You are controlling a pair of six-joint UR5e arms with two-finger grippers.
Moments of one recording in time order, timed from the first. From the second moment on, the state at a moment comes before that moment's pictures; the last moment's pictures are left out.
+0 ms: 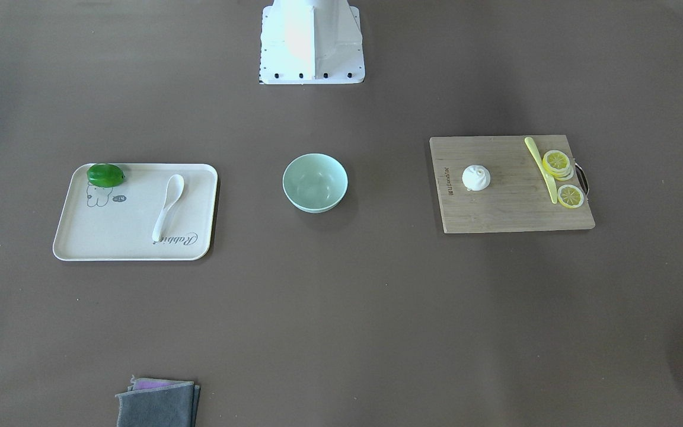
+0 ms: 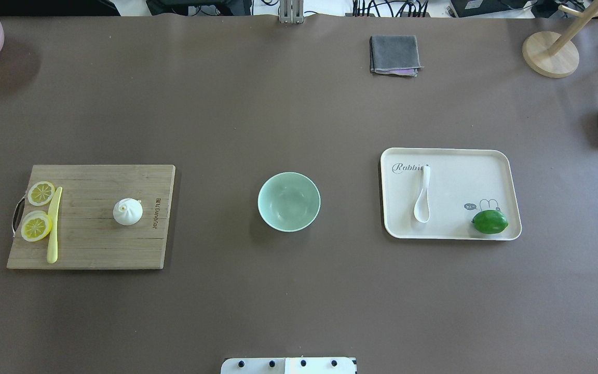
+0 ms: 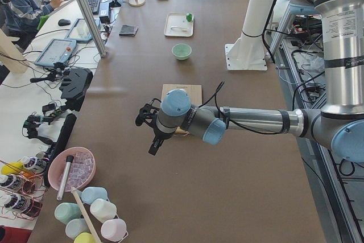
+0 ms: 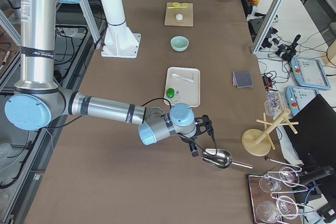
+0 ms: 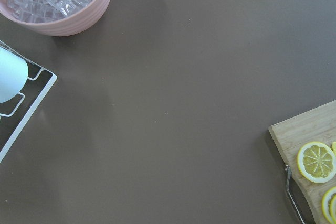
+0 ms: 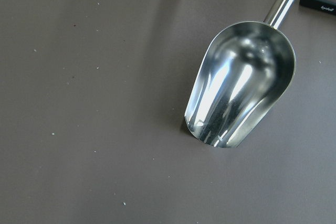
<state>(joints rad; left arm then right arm) -1.52 -1.40 -1.76 -2.02 -2.36 -0.03 1.45 -1.66 1.49 -0.97 2.33 0.08</state>
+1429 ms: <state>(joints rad) -1.52 -1.46 -1.76 -2.02 -2.44 -0.19 0.93 -1.37 1.67 -0.97 2.10 1.12</state>
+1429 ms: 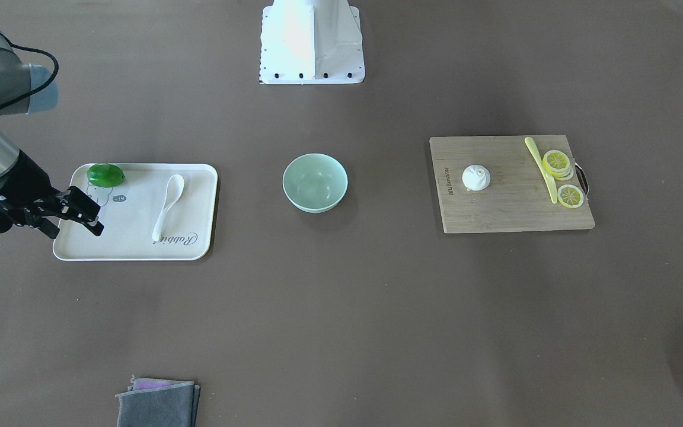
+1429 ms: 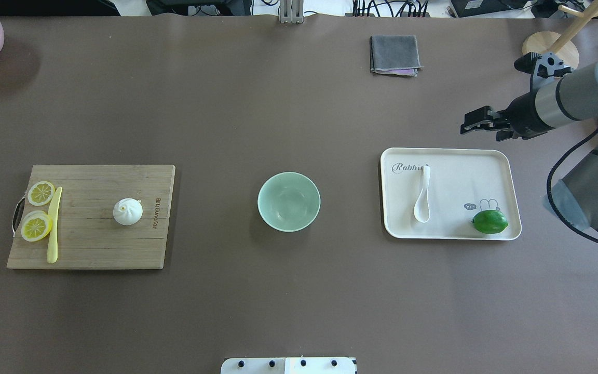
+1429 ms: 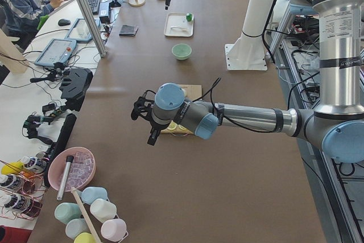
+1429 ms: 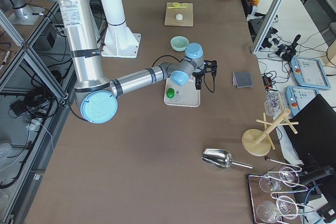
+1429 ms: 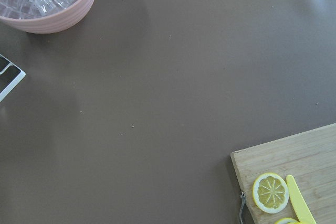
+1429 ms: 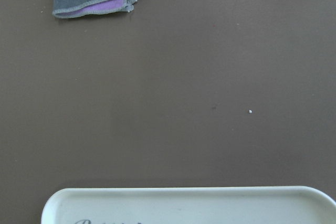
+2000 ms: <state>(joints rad) -1.52 -1.48 -1.76 -2.02 -2.44 -0.21 0.77 -1.35 1.65 -0.98 2.03 1.23</state>
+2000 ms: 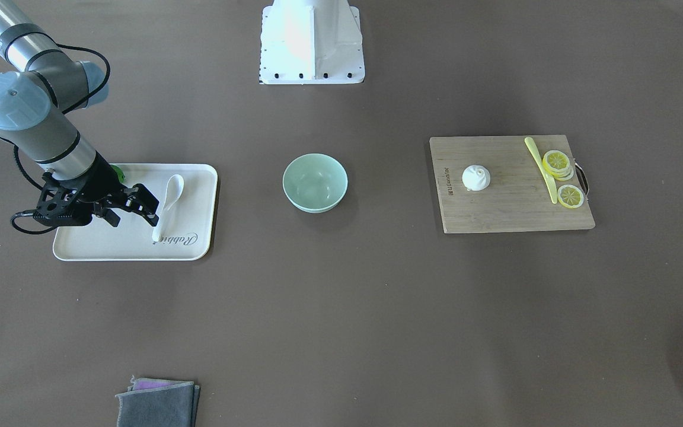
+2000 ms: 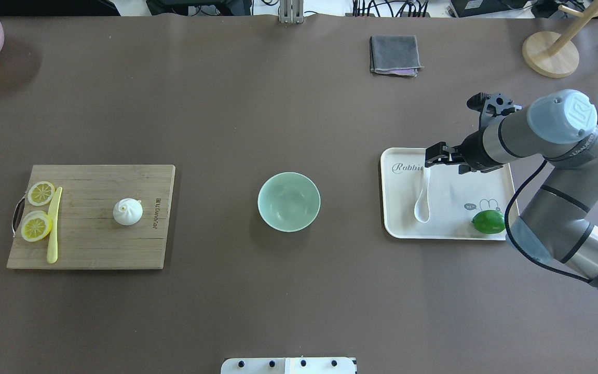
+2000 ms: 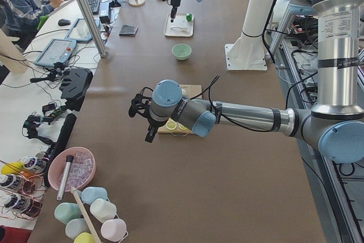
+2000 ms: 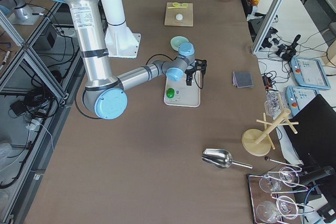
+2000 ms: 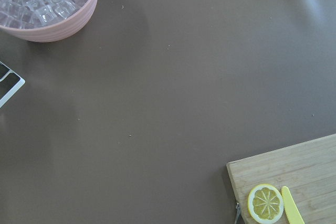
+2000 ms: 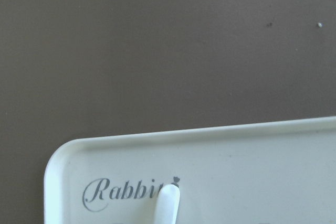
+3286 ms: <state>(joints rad) -1.47 -1.52 -1.81 -2.02 -2.45 -0.43 0.70 -1.32 1.66 -0.98 2.02 1.30</state>
